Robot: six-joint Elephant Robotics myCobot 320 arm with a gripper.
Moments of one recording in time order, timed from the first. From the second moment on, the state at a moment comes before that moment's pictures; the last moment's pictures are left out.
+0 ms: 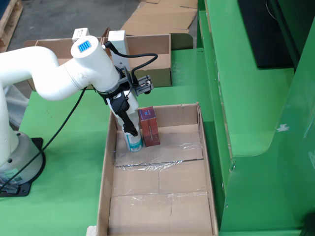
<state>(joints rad) 0.39 -0.38 -1.22 0.32 1.54 0.17</state>
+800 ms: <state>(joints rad) 0.39 -0.38 -1.22 0.32 1.54 0.17</state>
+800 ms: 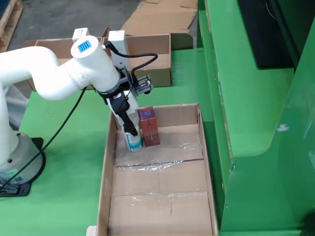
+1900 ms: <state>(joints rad) 0.44 -0.29 -0.84 -0.10 1.50 0.21</state>
